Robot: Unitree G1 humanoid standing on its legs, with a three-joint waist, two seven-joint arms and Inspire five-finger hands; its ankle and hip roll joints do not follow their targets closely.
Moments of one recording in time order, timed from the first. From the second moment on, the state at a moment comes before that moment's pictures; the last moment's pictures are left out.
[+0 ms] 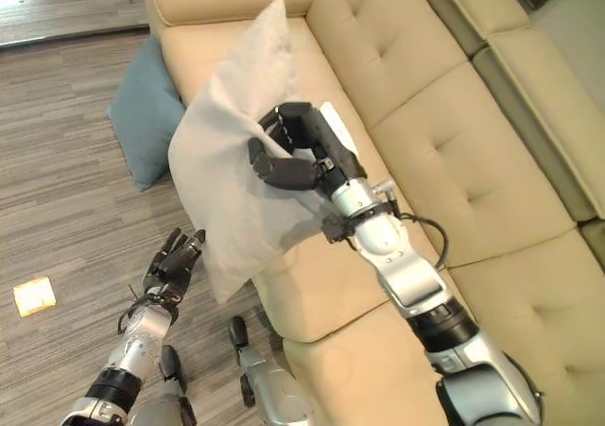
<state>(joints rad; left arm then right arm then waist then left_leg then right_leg) -0.23 0.18 -0.16 0.50 -1.03 -0.12 0.18 -0.59 -0.65 0.37 -0.10 0.29 0.00 -0.10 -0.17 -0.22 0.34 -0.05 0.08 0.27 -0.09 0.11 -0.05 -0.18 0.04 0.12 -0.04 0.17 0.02</state>
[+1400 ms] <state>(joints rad) -0.04 0.27 -0.30 0.22 -0.92 -0.04 0.08 -0.22 -0.48 0.07 -0.33 0.17 -0.04 -0.03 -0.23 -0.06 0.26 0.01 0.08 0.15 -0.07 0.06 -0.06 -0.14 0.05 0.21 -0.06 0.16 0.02</state>
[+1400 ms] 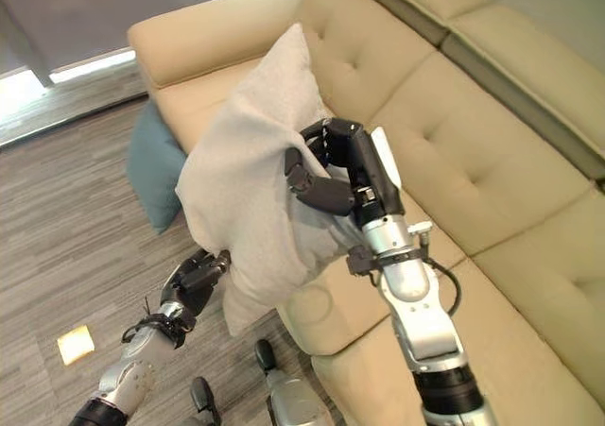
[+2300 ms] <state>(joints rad) 0.09 0.29 -0.26 0.30 -0.86 -0.04 0.05 -0.05 -0.38 0.10 -0.13 0.16 -0.08 -0.02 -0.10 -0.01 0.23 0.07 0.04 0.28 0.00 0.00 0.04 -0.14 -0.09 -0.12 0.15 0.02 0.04</state>
